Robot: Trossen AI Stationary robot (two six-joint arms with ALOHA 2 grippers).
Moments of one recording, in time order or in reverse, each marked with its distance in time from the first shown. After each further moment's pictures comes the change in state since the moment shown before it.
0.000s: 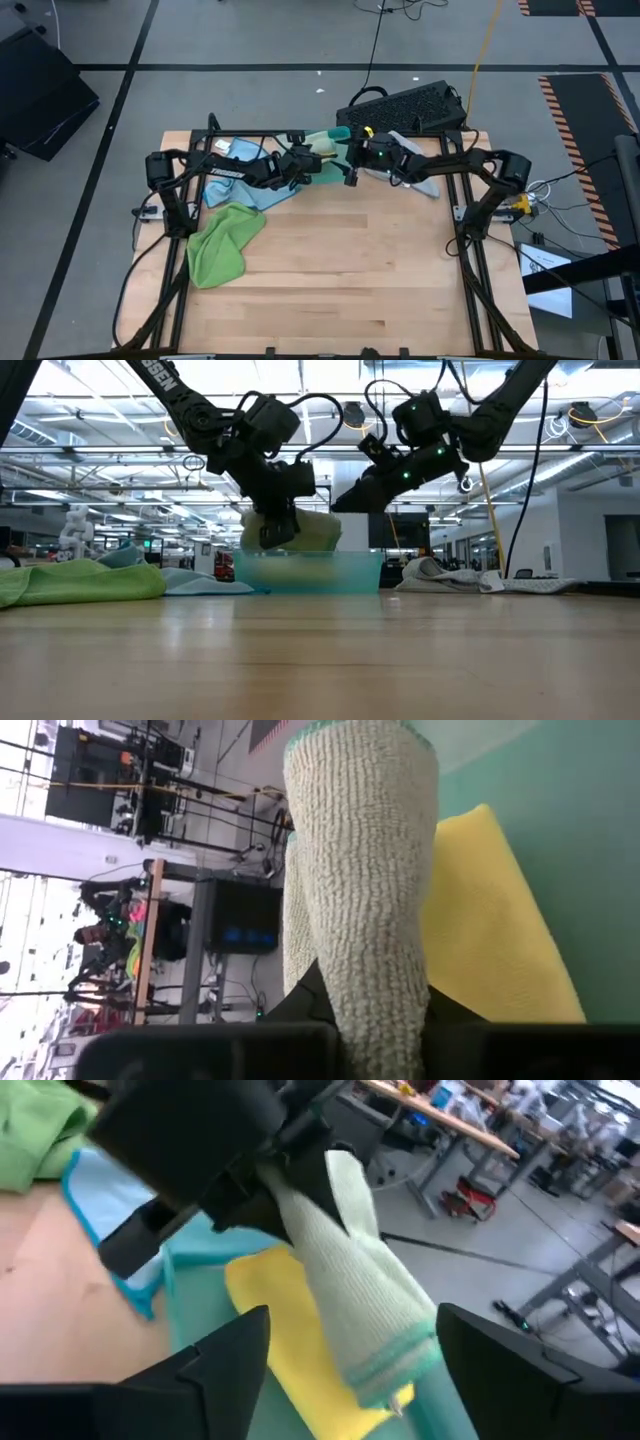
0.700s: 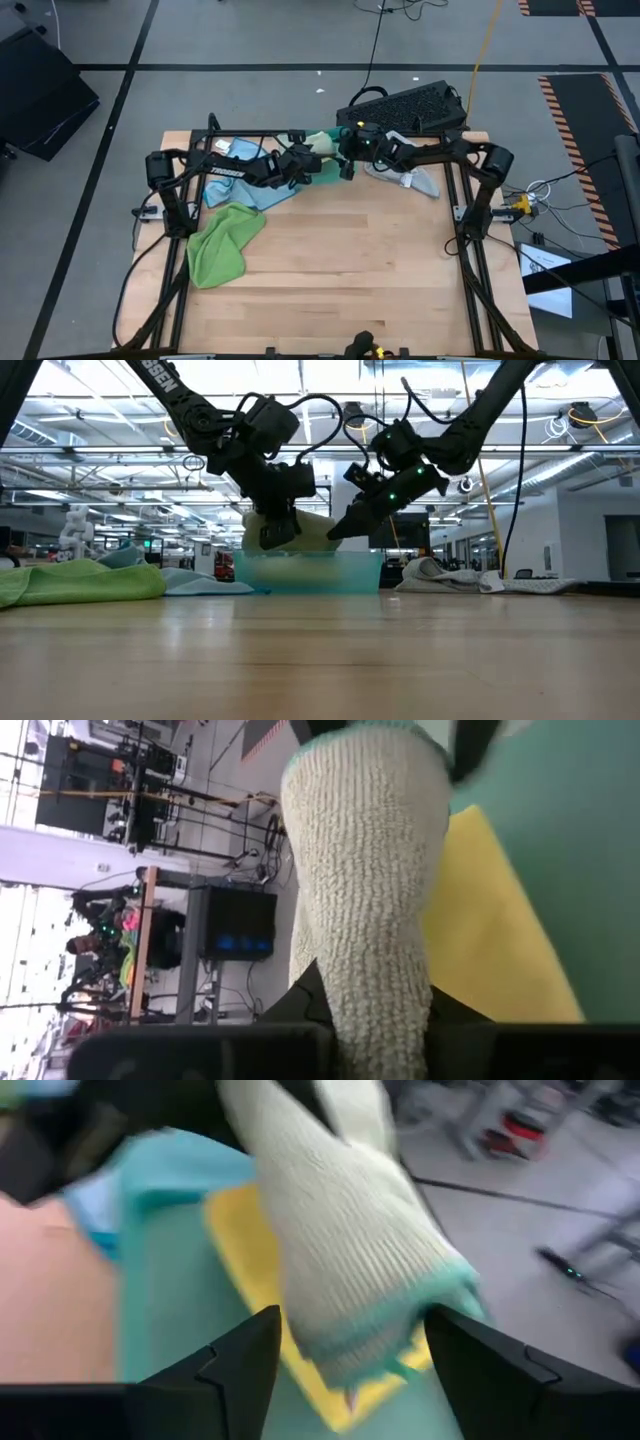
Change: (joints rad) left arm 0.015 0.000 0.000 0.001 0.036 0.019; right arm -0.079 0.140 0.148 -0.170 -0.053 0.029
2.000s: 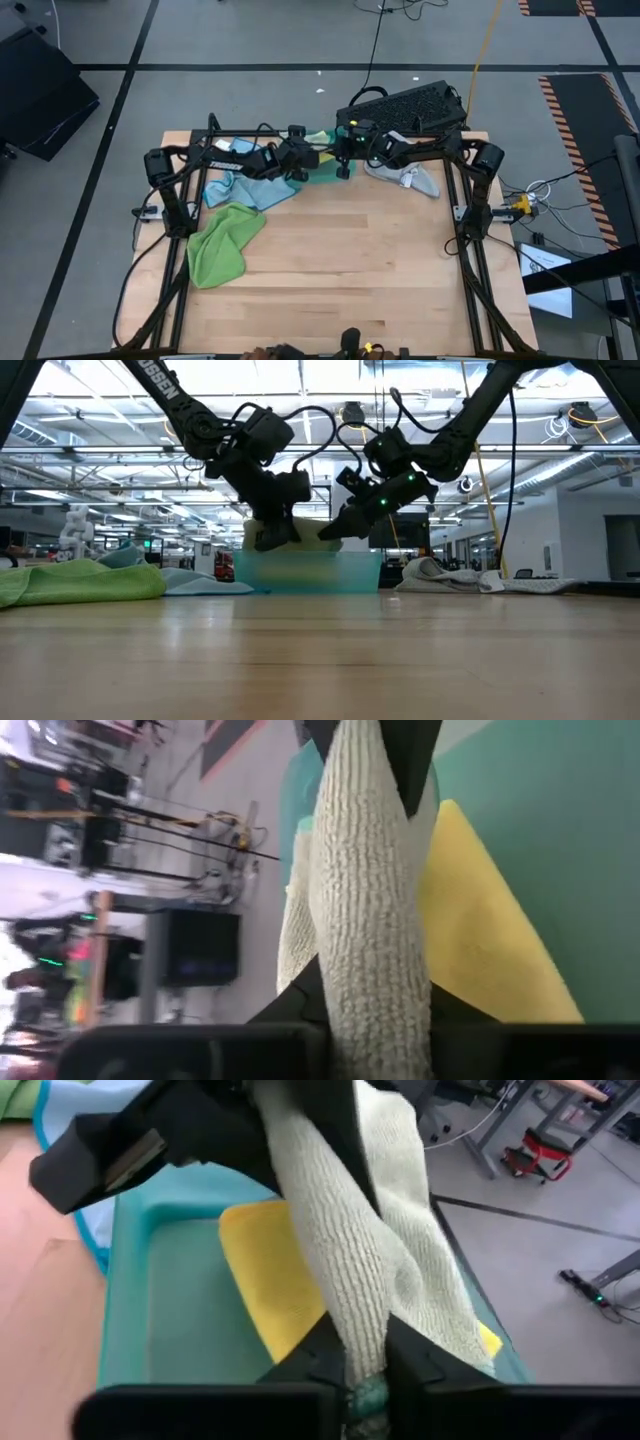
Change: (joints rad) left arm 0.079 -0.001 0.001 -0.042 0.187 0.024; right arm -0.012 0.083 0.069 0.025 -0.116 -0.027
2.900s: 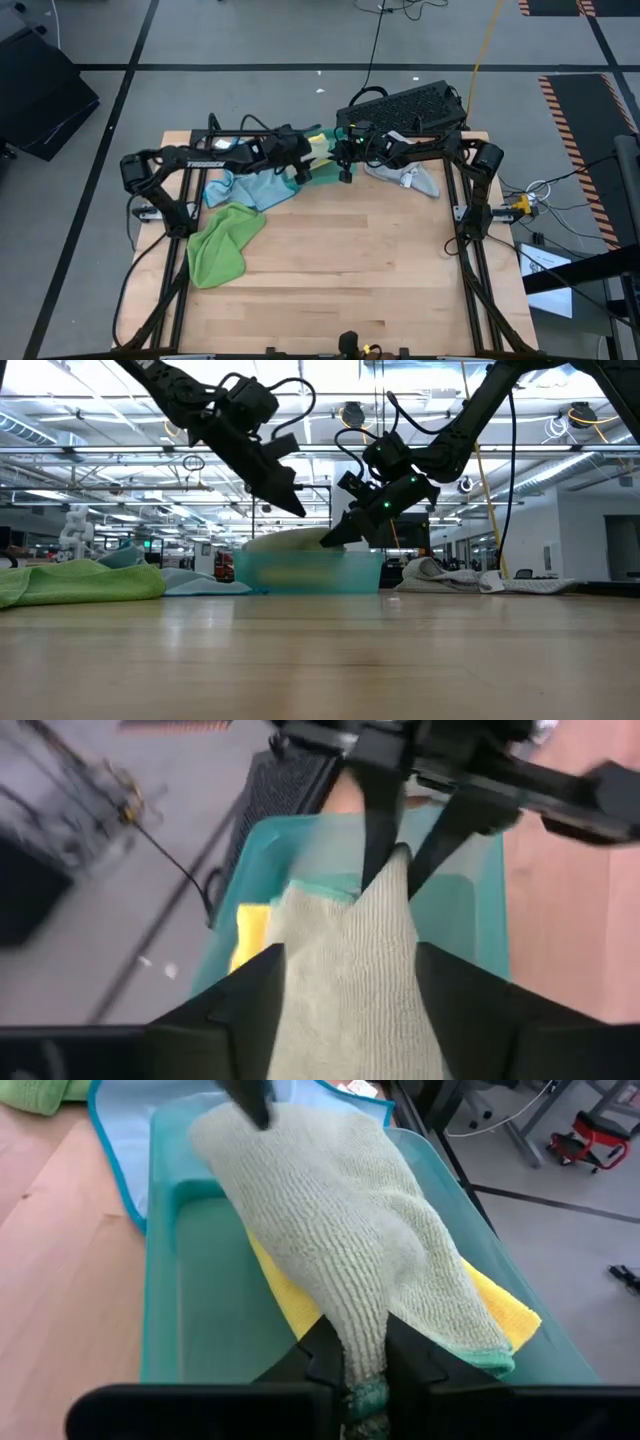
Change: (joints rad) left arm 0.012 -0.185 0.000 -0.180 0.278 -0.614; right arm -0.003 0.006 0.000 -0.061 -0.072 -0.008
